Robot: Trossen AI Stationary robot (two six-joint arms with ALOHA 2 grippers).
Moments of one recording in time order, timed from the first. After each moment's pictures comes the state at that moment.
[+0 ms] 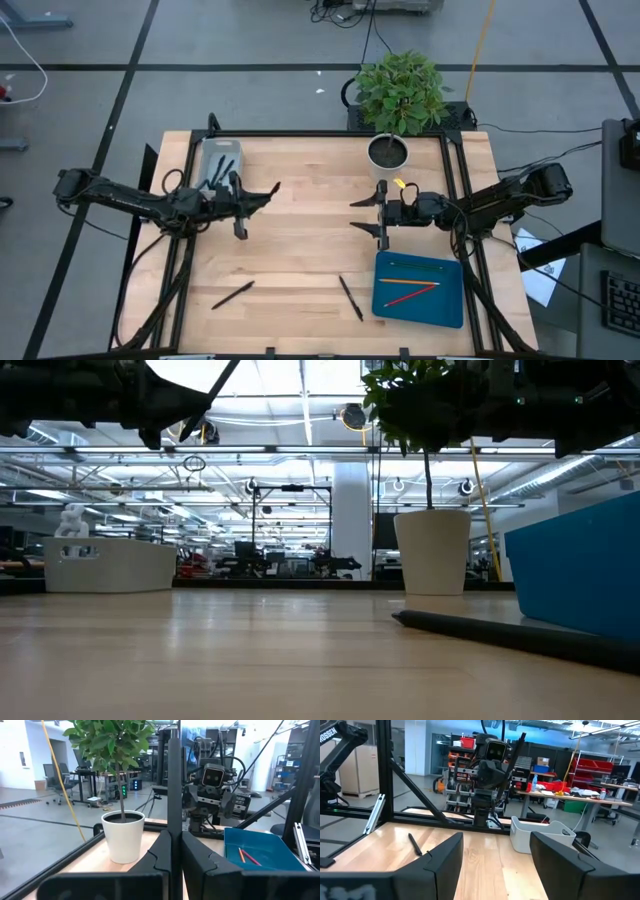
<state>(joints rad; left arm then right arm) -0.13 0.75 0.20 0.69 -0.32 0.00 0.08 1.33 0.36 1.06 0.07 -0.12</state>
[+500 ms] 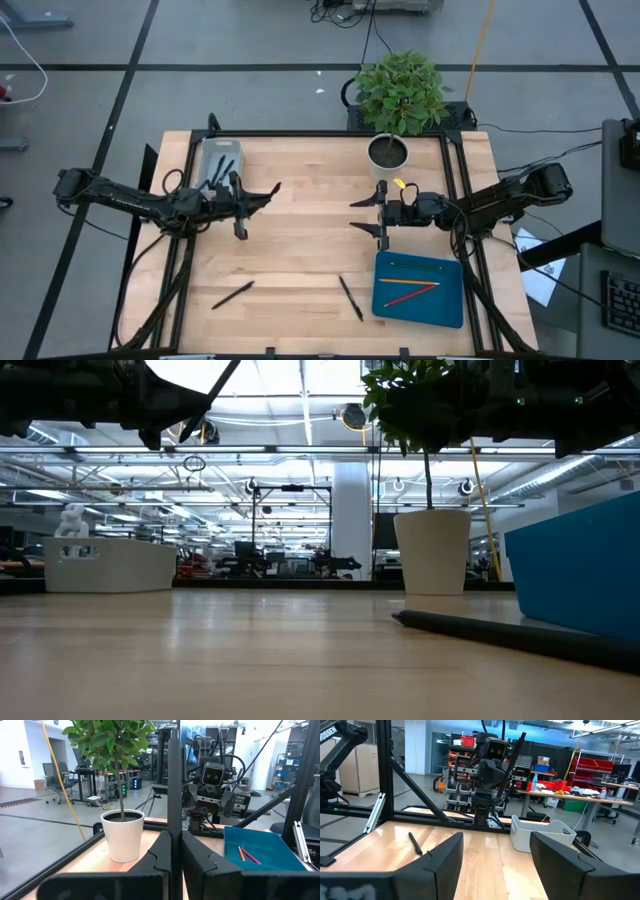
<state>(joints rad) -0.13 0.75 0.20 0.68 -0.32 0.00 0.08 1.33 0.36 1.05 0.07 -0.12</state>
